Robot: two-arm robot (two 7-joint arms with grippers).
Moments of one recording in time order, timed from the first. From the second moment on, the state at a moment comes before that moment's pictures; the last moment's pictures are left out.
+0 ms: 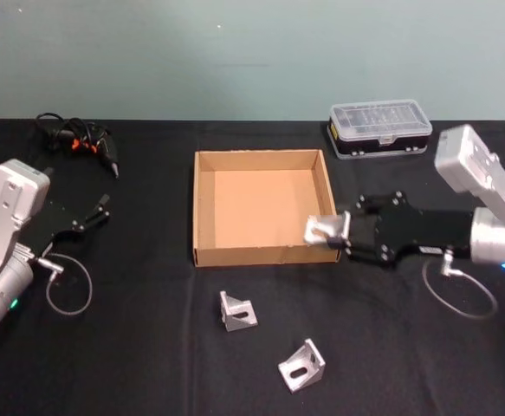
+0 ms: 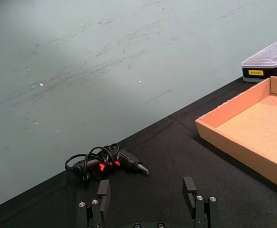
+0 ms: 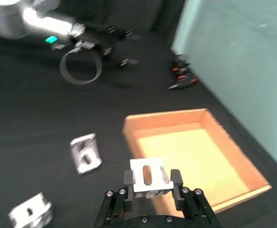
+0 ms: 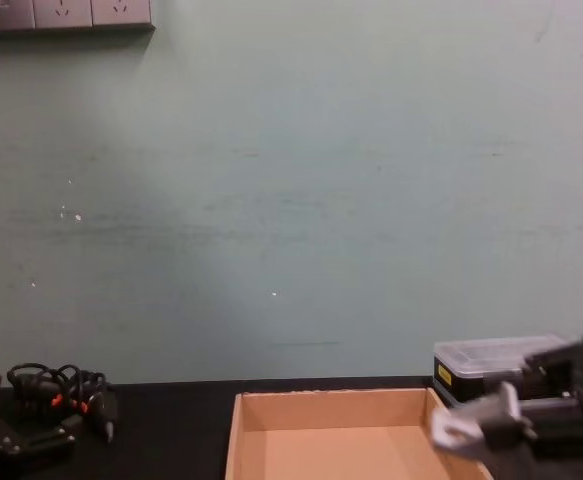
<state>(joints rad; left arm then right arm) -0.20 0.60 0.45 -1.41 -0.25 -0.12 0.03 0.48 0.77 -0.60 -1.49 0.39 -0.02 0.80</state>
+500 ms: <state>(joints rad) -0.20 0.60 0.45 -1.41 -0.25 -0.12 0.03 0.48 0.56 -0.57 -1.45 0.32 0.21 0.49</state>
